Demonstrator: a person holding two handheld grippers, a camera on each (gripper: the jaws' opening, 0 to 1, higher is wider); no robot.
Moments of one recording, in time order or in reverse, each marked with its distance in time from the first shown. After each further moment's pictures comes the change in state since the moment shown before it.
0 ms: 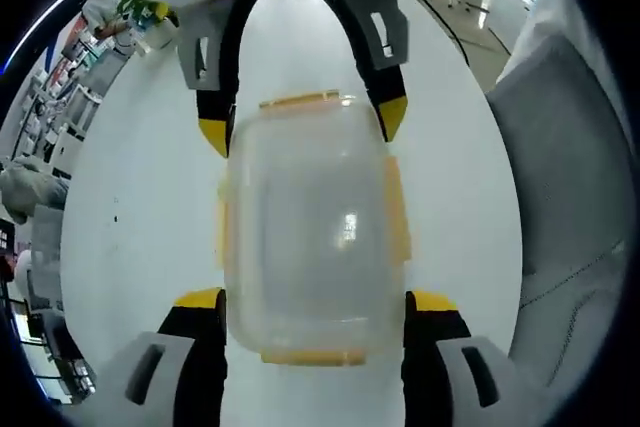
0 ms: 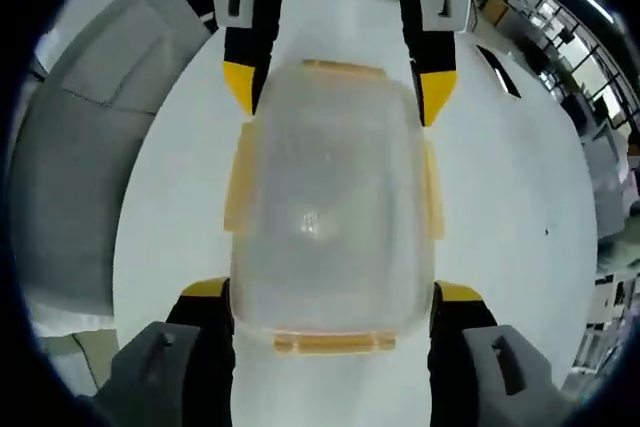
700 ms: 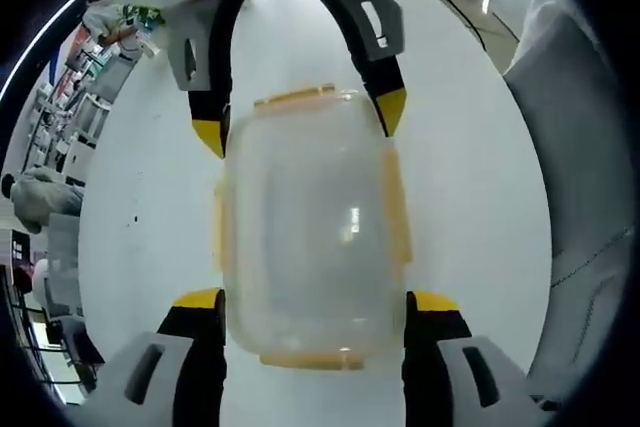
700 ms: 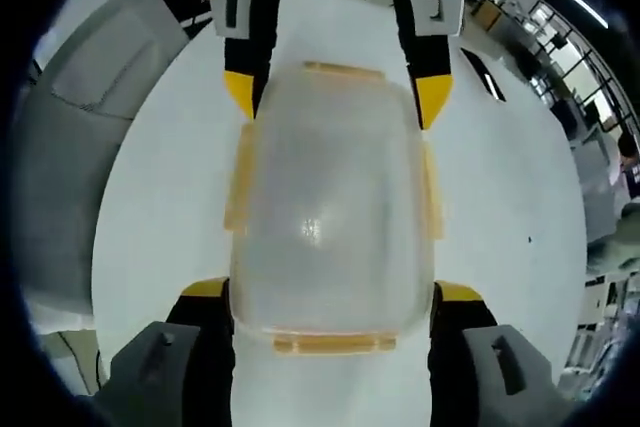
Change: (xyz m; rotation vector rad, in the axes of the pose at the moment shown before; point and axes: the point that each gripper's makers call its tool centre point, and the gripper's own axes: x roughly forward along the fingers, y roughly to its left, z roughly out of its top) left arm 0.009 0.047 -0.007 0.066 0.031 0.108; right arm 0.002 -0.049 0.001 0.004 -0.029 -0.069
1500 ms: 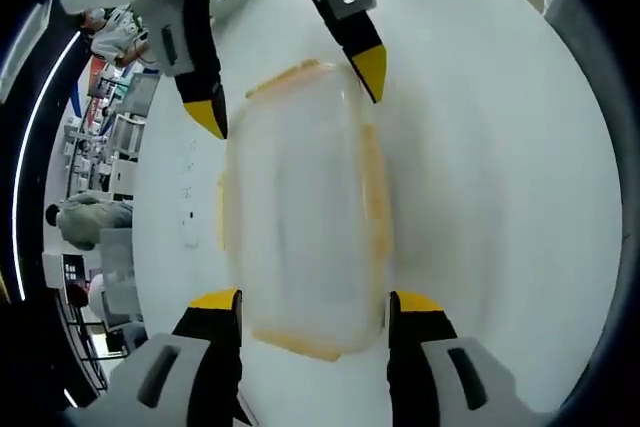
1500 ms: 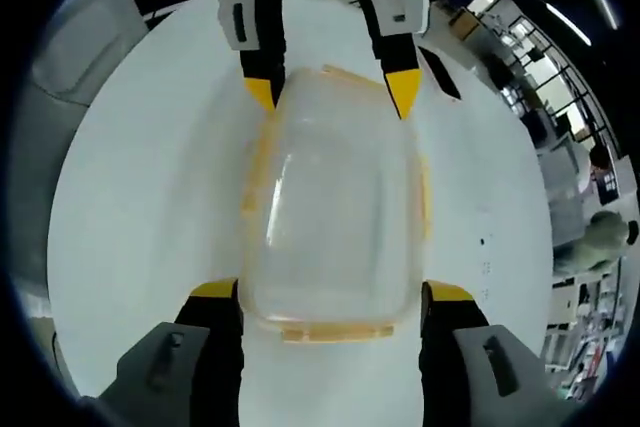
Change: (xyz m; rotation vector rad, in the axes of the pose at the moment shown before) left arm 0.015 0.057 -0.020 0.130 0.082 0.222; right arm 0.001 -0.056 -0.009 -0.029 -0.003 -0.146
